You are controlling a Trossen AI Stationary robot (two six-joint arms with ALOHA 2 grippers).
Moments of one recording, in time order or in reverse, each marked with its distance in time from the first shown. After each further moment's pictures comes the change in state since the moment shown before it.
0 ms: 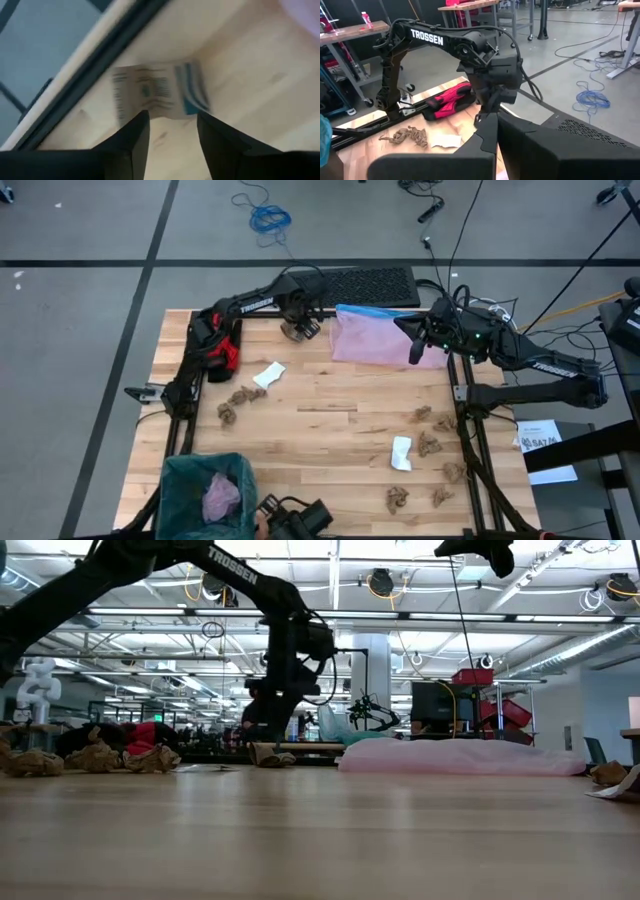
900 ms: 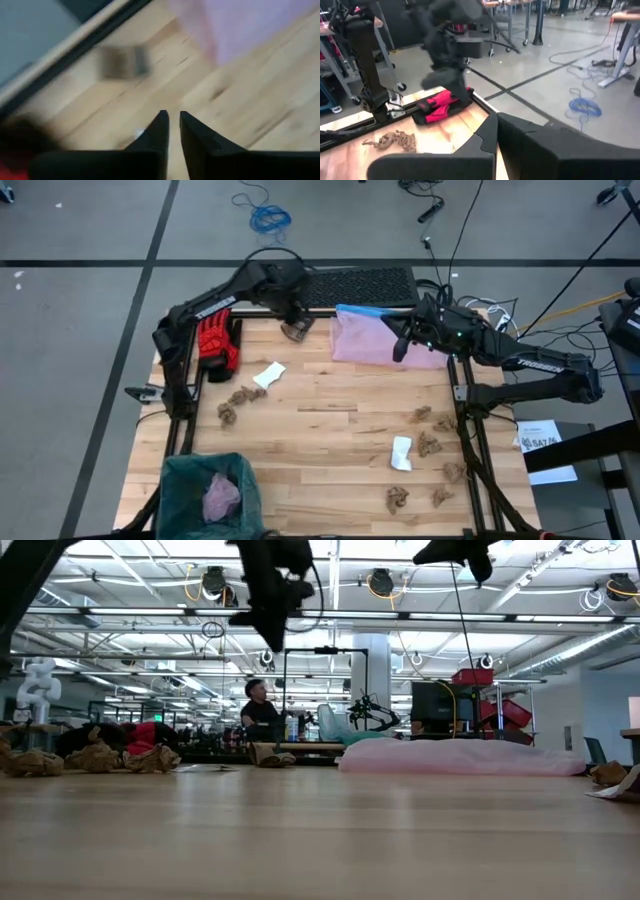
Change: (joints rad) left arm -0.077 -0.321 0.003 -0.075 0.211 -0.174; right arm -0.001 0.118 0.000 0.123 0.028 -0.053
